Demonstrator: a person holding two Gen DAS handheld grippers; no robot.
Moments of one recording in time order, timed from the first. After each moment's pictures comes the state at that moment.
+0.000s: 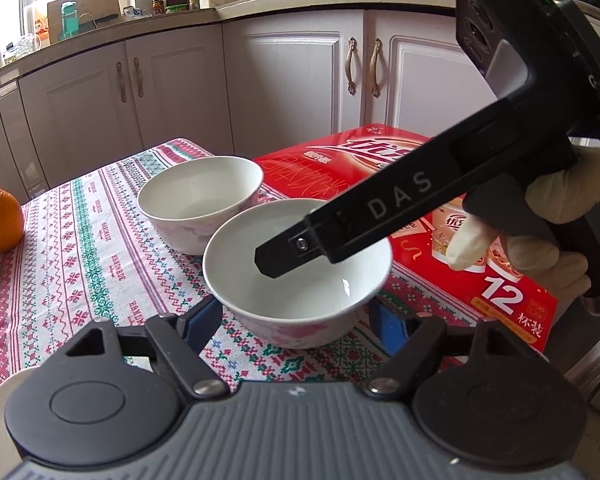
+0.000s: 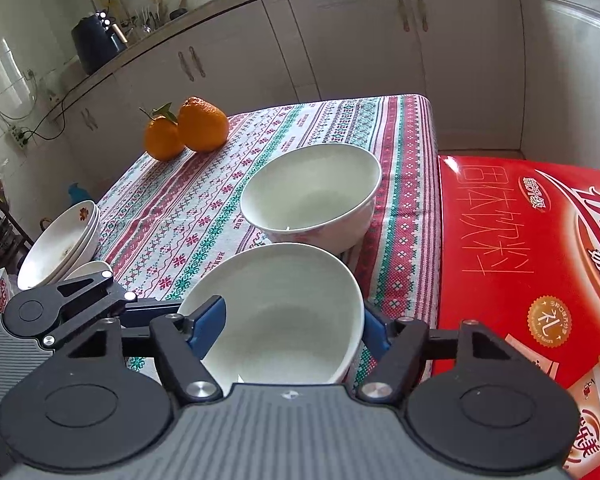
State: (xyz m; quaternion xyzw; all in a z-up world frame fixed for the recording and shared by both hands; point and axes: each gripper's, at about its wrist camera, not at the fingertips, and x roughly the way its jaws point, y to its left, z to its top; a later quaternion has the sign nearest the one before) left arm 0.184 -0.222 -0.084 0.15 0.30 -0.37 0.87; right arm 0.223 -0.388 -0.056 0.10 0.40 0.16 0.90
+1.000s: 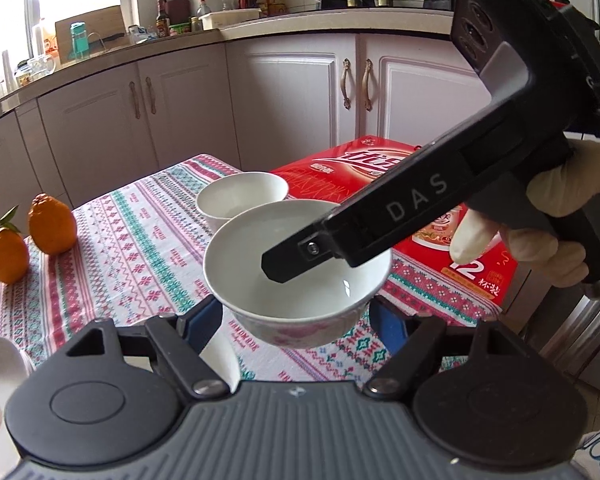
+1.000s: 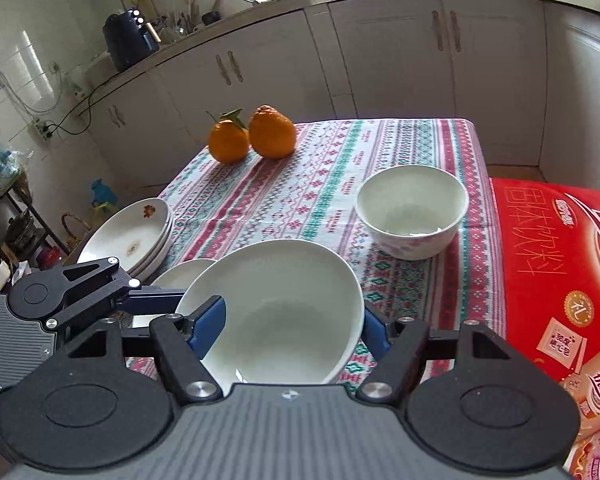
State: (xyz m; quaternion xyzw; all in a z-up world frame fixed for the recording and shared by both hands) left arm 0.140 -0.148 -0.031 0.16 0.29 -0.37 0.87; right arm 0.176 -0.316 0.000 0.09 0.39 0.18 0.90
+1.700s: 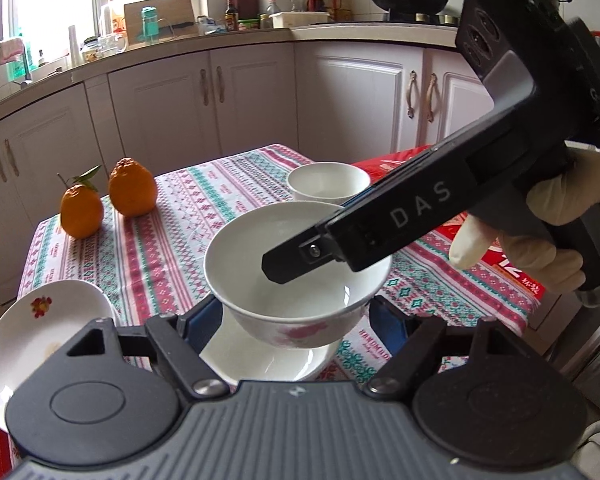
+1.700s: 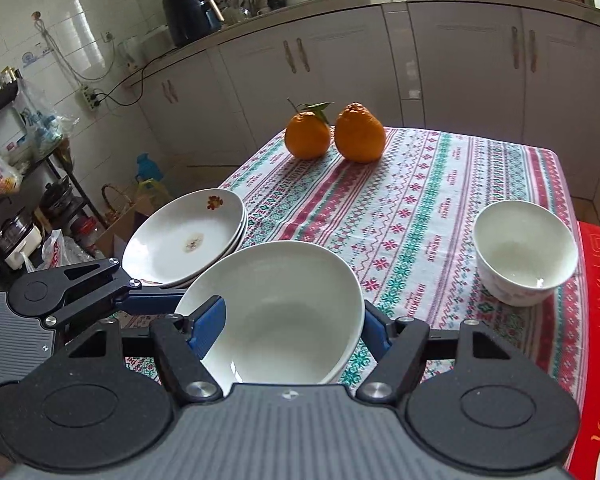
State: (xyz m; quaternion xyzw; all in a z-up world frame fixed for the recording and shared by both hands) left arm 0.141 -0.083 -0.027 0.13 0.29 -0.29 0.90; right arm 0.202 -0.240 0.006 0.05 0.39 0.26 0.88
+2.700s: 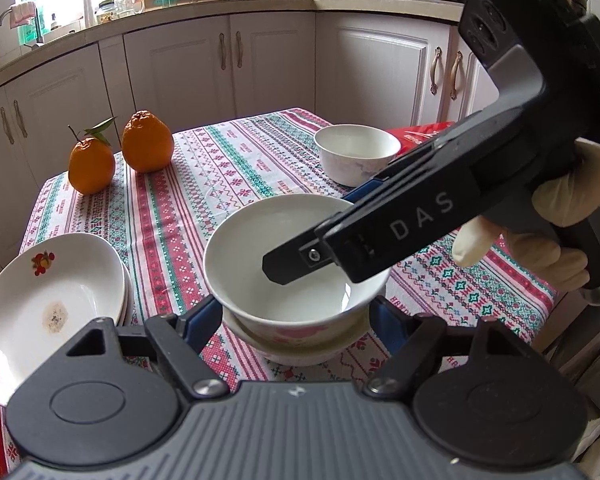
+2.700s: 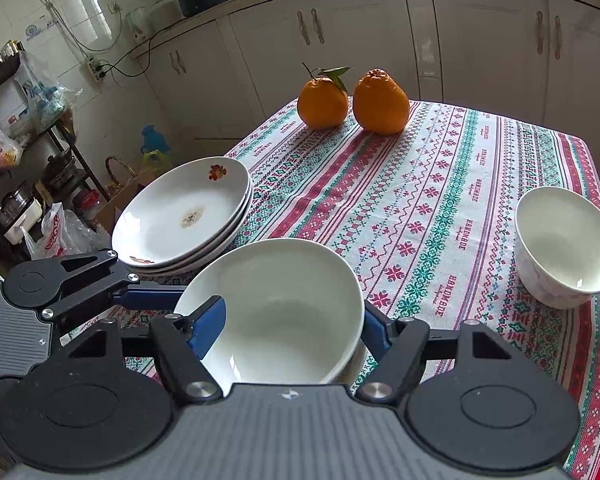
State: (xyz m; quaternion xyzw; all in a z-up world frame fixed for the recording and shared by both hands) left arm 0.159 -0.070 -0.049 0.12 0.34 -0.27 0.89; right arm 0.223 -0.214 -0.022 0.03 0.42 0.28 0.87
